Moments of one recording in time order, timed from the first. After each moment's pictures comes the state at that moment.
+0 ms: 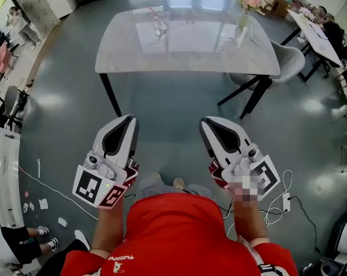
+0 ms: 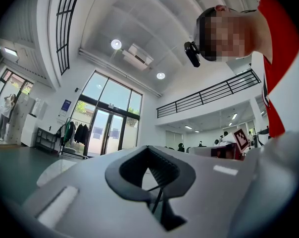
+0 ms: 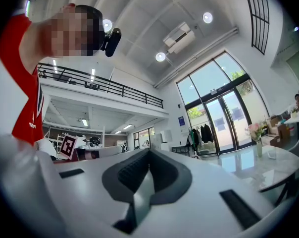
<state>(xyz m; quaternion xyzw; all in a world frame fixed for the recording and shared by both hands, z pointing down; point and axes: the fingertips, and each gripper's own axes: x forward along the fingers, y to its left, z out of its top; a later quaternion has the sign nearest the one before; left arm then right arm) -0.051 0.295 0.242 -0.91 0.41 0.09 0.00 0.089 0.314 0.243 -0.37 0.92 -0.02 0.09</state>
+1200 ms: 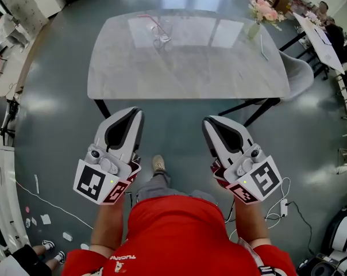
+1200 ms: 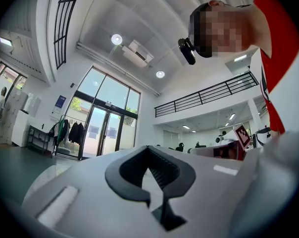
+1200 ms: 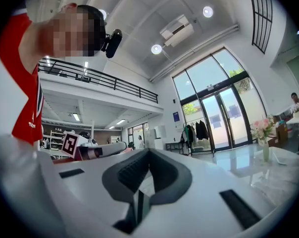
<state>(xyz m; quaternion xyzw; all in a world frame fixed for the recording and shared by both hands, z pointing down) -0.075 0.089 0.252 -0.92 0.38 0.09 0.01 0.054 0.121 0.258 -0.40 0.91 -0.03 0.06</state>
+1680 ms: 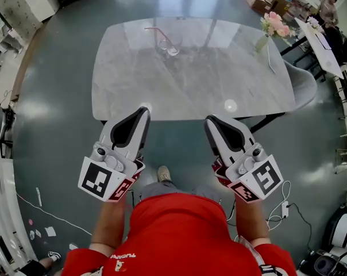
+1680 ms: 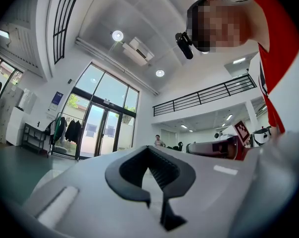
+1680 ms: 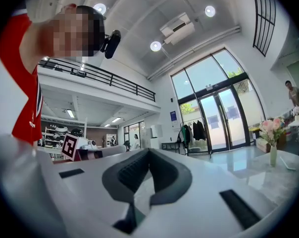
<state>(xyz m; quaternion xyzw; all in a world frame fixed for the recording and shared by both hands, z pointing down) -0.119 -0.023 0.261 -0.93 0.35 0.09 0.00 0.002 0.013 0.254 -0.42 0.91 -0.03 0.05</state>
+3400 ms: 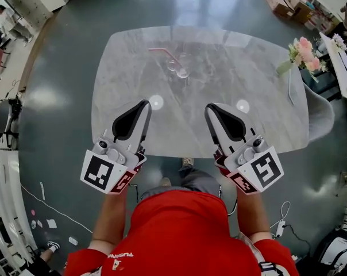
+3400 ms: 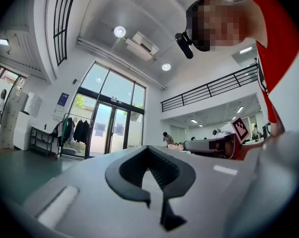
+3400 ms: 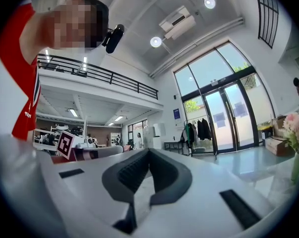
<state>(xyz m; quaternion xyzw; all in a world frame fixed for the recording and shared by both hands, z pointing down) -0.087 -0.206 0.279 -0.91 0.40 0.07 0.00 0.035 -0.191 0.270 -0.38 0.92 -0.02 0.04</state>
